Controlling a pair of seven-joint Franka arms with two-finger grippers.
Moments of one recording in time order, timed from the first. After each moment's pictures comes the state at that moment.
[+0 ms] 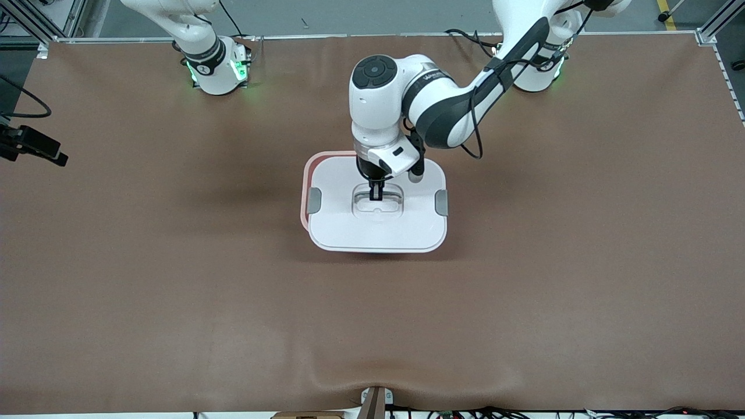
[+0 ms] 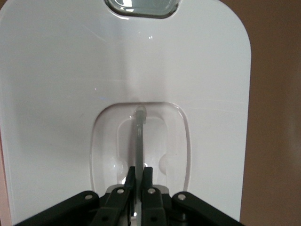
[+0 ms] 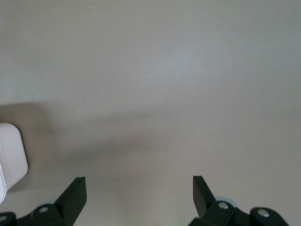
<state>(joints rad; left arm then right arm) -0.47 0.58 -0.49 -1.46 0.44 2.08 -2.60 -0.08 0.00 -0.04 -1.60 0.01 1.59 0.00</state>
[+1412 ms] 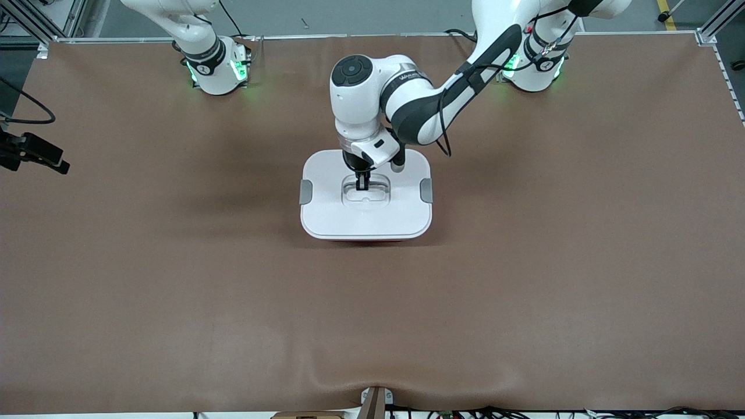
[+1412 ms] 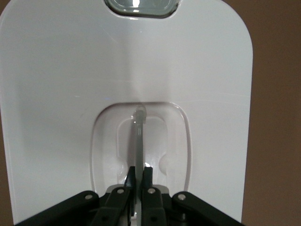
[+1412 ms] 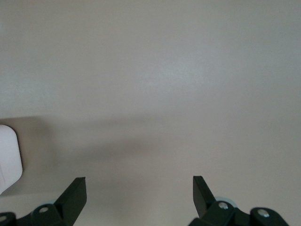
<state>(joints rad) -0.54 0.62 -0.48 -1.46 0.46 2.08 -2.70 -0.09 0.00 -0.04 -1.62 0.01 1.63 -0.04</state>
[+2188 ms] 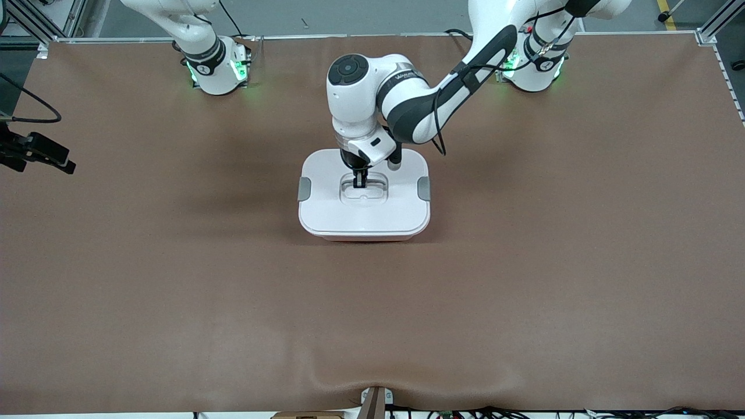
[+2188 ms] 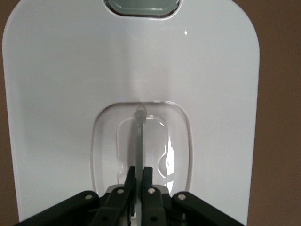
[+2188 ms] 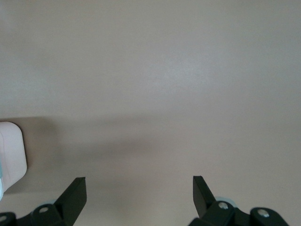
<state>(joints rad) -0.55 0.62 -0.48 -1.47 0.46 2.08 -2.70 -0.09 -0.01 -0.03 -1.62 0.02 1.63 -0.04</state>
